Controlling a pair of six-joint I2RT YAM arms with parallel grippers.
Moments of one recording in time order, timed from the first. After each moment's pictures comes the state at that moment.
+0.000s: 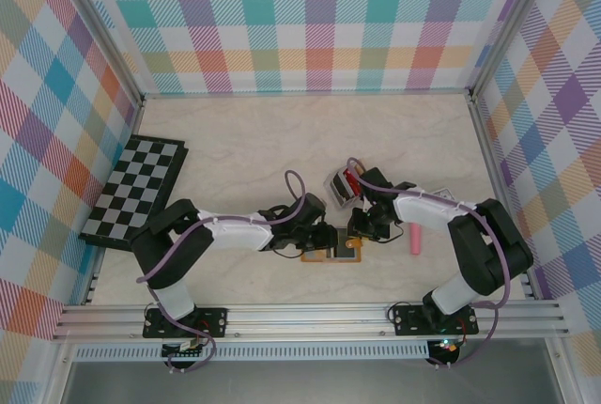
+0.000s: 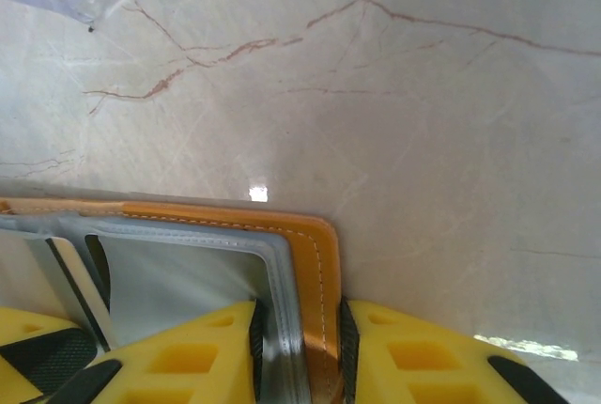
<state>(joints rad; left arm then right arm) -0.96 1.74 0.85 -0.01 0.21 -0.99 0.53 1.55 0.78 -0.59 -0.25 0.65</state>
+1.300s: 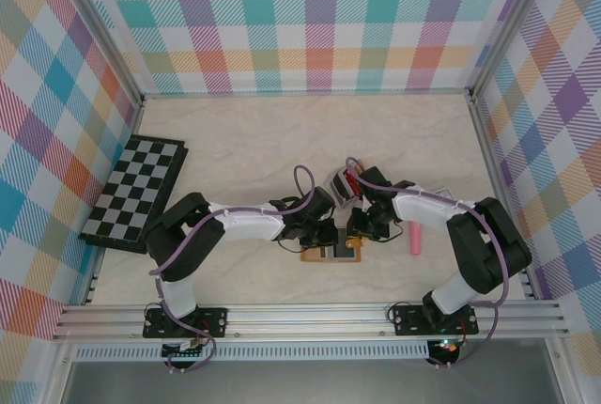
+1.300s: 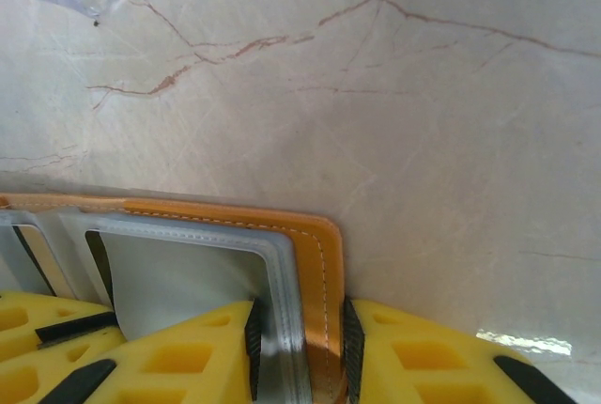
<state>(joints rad) -0.95 1.83 1.01 -0.20 0.23 -0.97 0.53 1.56 0.80 -0.60 -0.26 0.63</state>
